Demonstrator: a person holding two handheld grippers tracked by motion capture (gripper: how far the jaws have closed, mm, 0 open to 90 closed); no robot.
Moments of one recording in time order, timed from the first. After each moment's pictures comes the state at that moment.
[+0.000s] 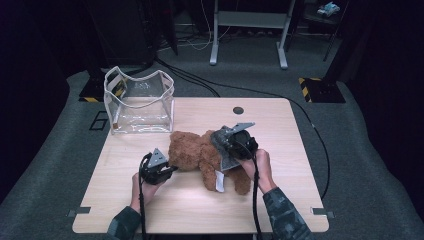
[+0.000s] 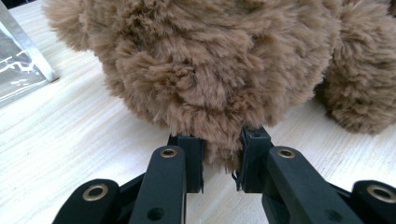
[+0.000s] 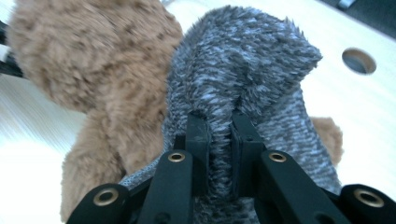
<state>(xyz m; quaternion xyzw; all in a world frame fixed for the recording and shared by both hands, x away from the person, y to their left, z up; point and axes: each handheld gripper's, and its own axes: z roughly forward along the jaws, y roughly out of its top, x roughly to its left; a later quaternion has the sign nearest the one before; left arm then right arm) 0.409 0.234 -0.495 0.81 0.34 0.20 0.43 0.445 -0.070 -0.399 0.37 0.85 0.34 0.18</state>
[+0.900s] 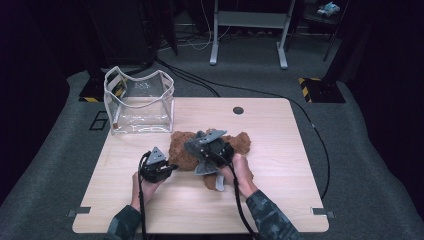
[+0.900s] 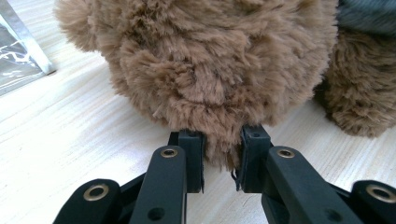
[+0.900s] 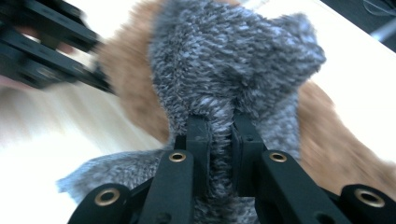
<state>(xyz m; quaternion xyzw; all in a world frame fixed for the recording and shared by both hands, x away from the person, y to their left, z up) 0.414 0.238 -0.499 0.81 0.35 0.18 0.44 0.432 -0.014 -0.411 0.30 0.88 0.34 0.19</state>
